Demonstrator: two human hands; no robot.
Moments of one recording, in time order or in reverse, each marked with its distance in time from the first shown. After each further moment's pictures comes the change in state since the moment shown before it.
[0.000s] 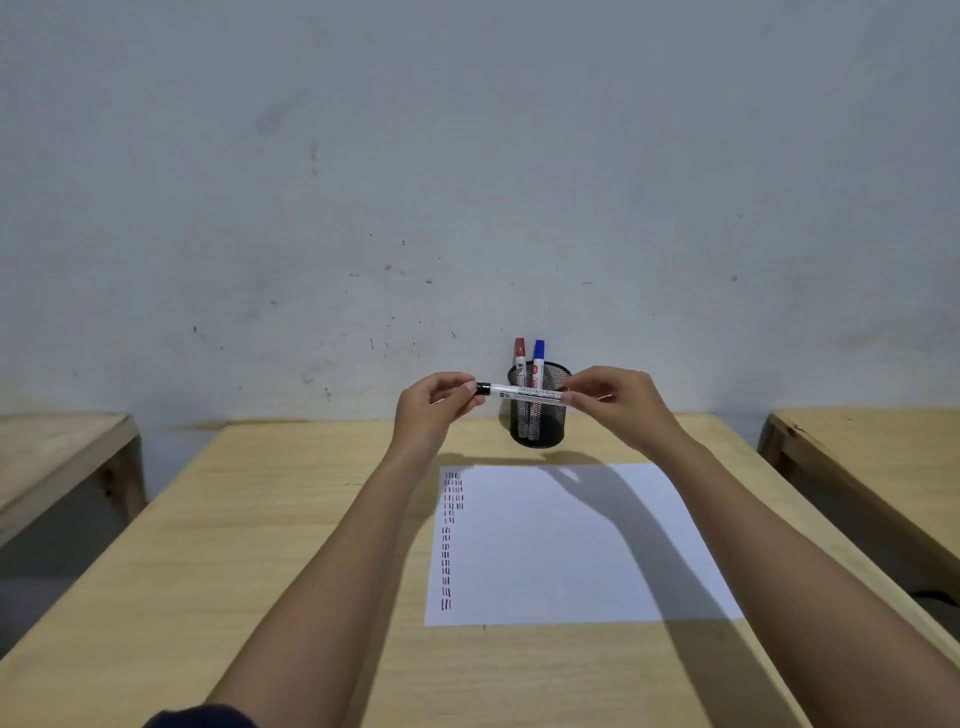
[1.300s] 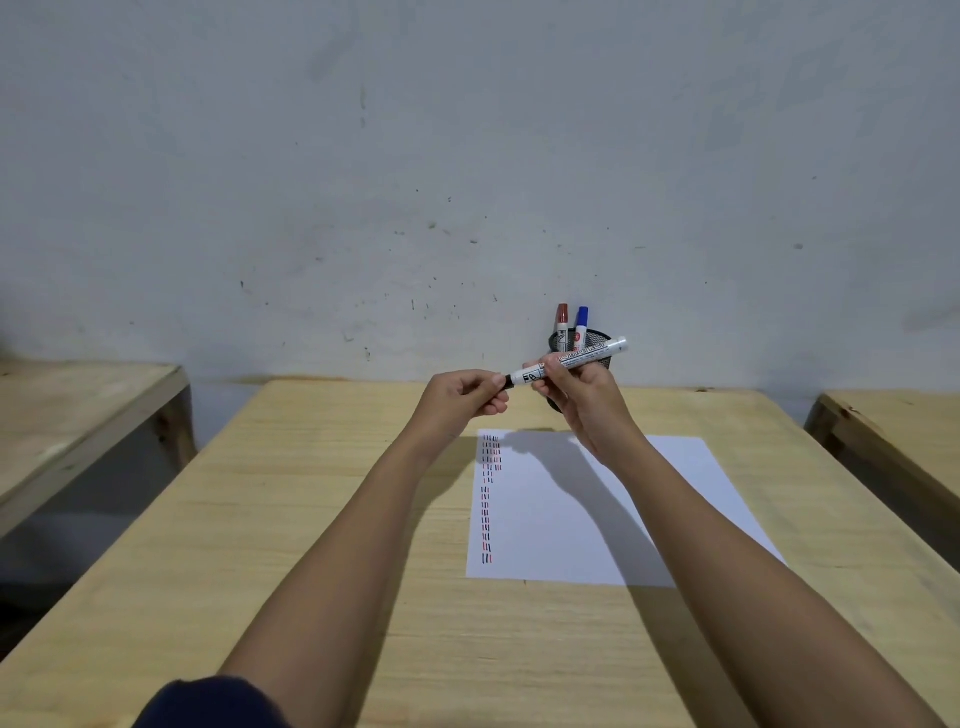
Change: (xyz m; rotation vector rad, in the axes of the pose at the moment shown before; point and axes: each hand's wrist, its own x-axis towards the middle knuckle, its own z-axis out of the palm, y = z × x) left_hand -0.022 -0.007 -0.030 0.220 -0.144 -0.044; right_hand -0.015 -0.030 0.086 0.957 -0.139 0.158
